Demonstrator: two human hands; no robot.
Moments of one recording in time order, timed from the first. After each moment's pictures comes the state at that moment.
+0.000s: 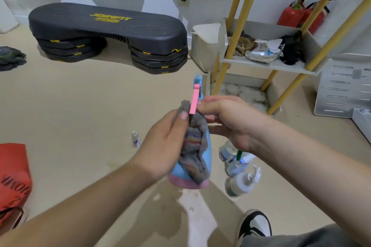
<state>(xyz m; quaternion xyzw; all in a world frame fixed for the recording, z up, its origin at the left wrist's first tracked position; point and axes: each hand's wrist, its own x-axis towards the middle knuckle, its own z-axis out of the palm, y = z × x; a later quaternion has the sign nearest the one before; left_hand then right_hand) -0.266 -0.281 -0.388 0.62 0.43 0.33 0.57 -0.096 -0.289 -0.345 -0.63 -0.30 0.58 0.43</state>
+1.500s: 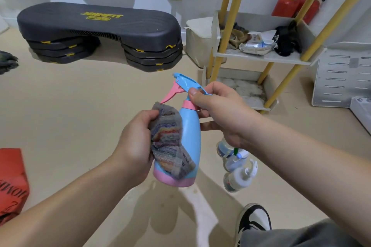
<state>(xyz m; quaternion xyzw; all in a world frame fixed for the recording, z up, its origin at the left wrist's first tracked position) -0.265 -0.272 -0.379 0.34 0.49 0.35 0.73 -0.097 -0.294 -0.348 -0.63 -0.34 0.50 0.49</state>
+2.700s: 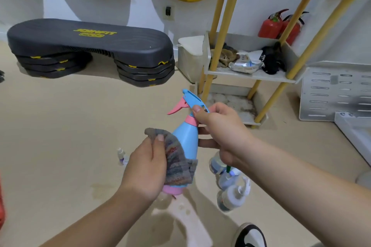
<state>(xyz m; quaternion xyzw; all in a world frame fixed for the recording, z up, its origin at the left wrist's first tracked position) -0.256 -0.280 -0.403 0.61 0.58 0.27 0.47 -0.088 -0.292 -0.348 -0.65 -0.25 0.49 0.52</state>
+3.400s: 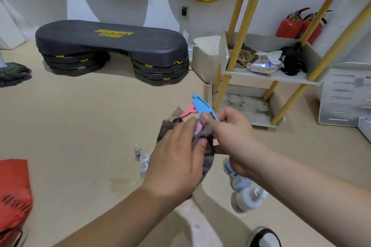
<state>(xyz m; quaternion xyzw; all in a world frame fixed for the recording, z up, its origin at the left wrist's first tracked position) -0.255 -0.275 -0.404 0.84 0.41 0.28 0.22 -0.112 -0.290 -0.363 -0.68 -0.28 0.45 0.51</state>
